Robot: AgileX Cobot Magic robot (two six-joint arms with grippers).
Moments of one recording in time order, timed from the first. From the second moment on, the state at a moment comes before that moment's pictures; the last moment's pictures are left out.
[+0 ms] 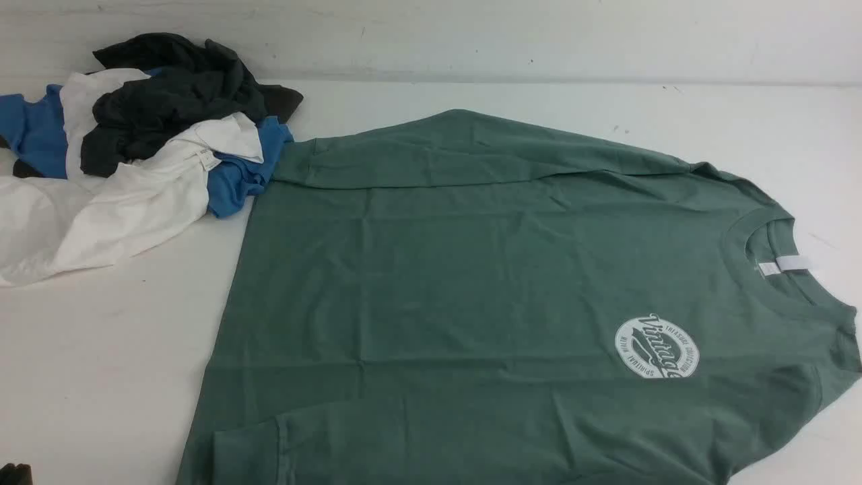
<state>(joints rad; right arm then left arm) 0.00 -0.01 0.02 -0.08 0.38 0.12 0.02 -0.01 0.02 -0.06 0.35 0.17</state>
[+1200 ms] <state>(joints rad) 0.00 -0.01 0.02 -0.08 0.38 0.12 0.02 -0.01 0.03 0.01 0.31 0.17</state>
